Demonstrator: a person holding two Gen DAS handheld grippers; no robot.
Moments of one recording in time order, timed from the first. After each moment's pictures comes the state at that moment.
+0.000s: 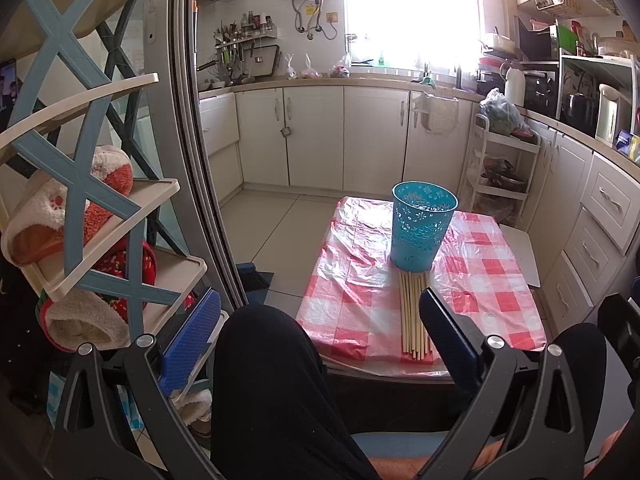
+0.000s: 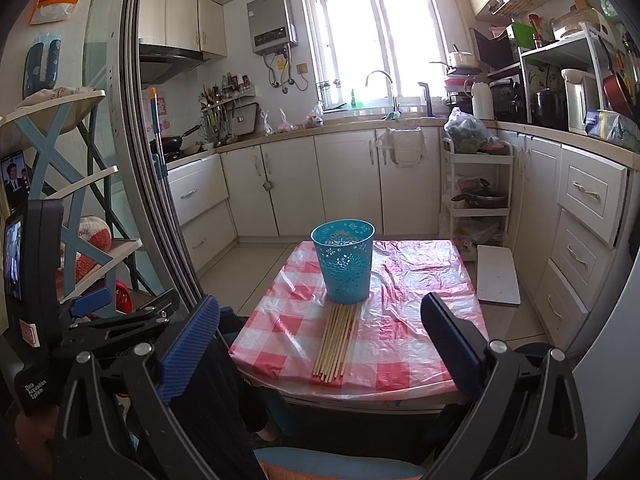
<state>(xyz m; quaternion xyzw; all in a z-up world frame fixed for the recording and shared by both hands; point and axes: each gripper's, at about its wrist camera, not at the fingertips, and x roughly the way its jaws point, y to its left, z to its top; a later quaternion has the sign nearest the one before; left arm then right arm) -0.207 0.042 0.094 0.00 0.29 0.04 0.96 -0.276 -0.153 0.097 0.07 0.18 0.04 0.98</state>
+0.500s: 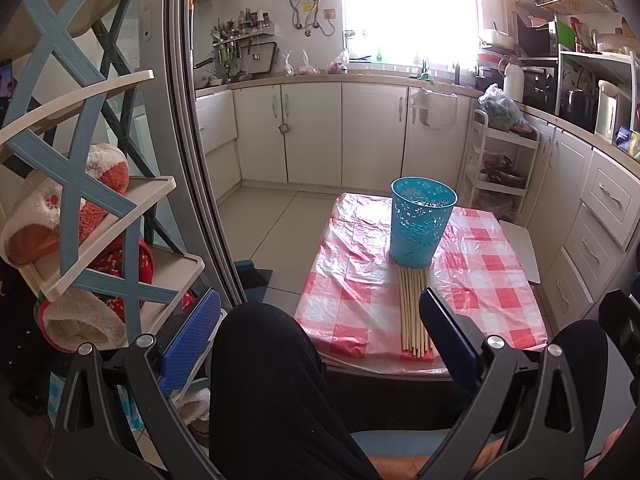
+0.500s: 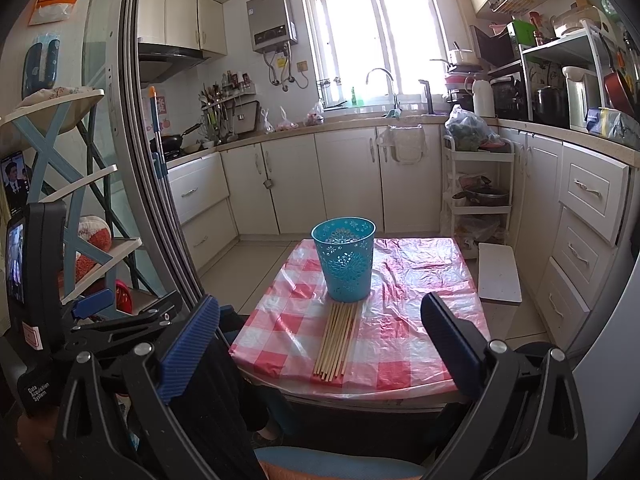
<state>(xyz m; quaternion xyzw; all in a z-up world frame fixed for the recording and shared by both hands) -0.205 0.038 0.091 0.00 0.30 0.03 0.95 -0.273 -0.151 0.094 0.07 0.19 0.04 0.98</state>
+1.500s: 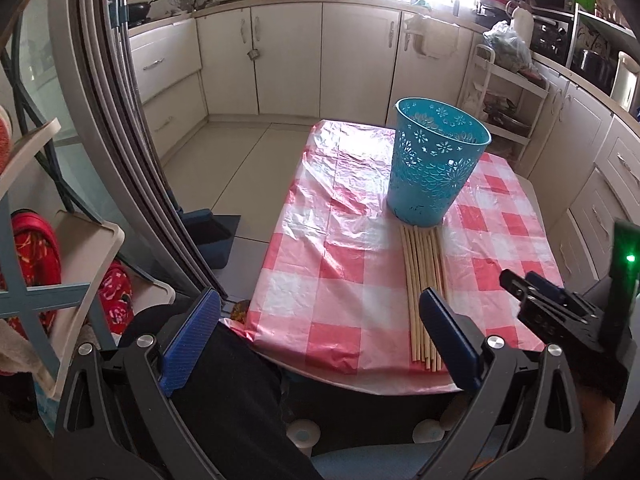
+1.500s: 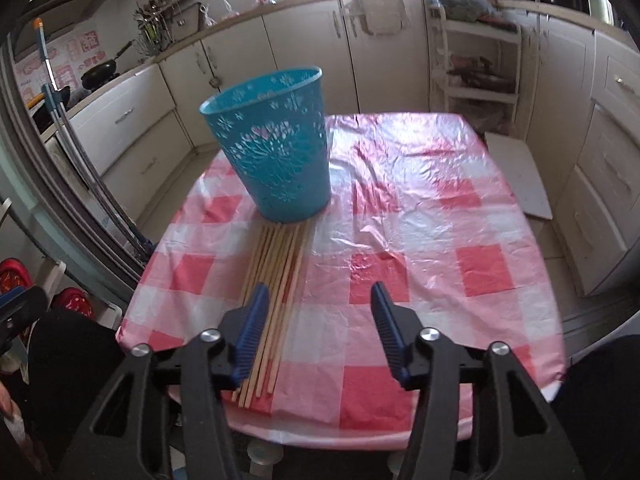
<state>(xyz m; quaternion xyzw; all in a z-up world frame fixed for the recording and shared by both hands) -0.059 0.025 -0.009 0.00 0.42 0.00 0.91 -0.050 -0.211 -0.067 0.08 0.40 0.00 0.91</state>
